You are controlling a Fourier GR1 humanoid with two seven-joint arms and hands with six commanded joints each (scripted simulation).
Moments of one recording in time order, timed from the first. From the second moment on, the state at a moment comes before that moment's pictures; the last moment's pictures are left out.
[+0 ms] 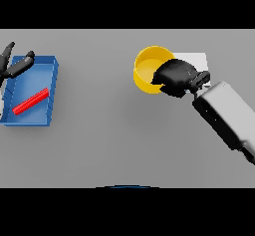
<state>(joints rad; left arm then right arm) -0.47 0.52 0.03 -1.21 -0.16 -0.14 0.47 -0.74 -0.50 0.55 -1.33 0.77 0.58 -0.06</state>
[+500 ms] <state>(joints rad) -0.45 0.52 0.04 -1.26 -0.14 -0.14 0.52 -0.81 -0.55 0.47 -1.06 0.80 0.39 -0.10</state>
